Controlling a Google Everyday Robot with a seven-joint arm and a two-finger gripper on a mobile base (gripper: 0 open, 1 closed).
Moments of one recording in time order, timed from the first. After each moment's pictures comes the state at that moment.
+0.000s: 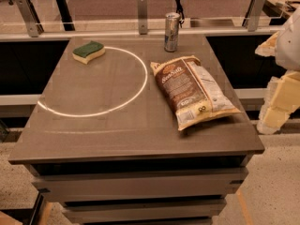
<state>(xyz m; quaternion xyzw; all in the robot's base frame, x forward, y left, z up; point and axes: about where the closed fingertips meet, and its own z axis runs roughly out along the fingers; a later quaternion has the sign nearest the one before) 0.438 -0.217 0.976 -0.60 0.78 -0.03 0.16</state>
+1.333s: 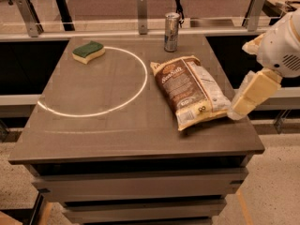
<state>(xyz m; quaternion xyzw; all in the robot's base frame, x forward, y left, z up) 0.485 -0.195 0.960 -0.55 0.79 0.01 0.26</state>
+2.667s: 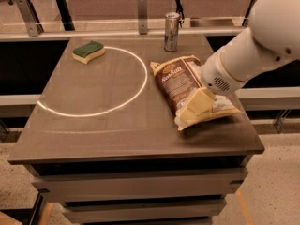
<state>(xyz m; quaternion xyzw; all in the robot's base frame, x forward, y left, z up) 0.527 -0.113 0.882 -0.52 0.80 0.08 0.27</state>
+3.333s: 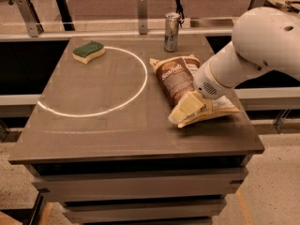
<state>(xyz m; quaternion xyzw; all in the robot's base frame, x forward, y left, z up) 0.554 -0.109 0.846 -0.48 0.83 0.08 0.27</state>
